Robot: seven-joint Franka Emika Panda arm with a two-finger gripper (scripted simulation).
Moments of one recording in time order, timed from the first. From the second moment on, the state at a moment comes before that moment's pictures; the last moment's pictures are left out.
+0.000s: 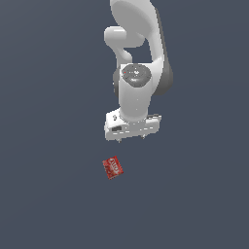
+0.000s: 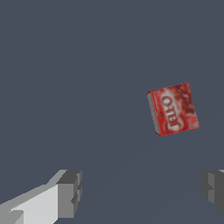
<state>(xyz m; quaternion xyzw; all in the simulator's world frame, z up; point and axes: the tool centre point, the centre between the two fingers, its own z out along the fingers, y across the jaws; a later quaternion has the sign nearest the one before) 0.025 0.027 0.166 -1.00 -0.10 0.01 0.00</state>
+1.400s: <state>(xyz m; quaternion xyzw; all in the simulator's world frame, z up) 0.090 -0.056 0.063 -0.98 -0.21 0.00 0.00</state>
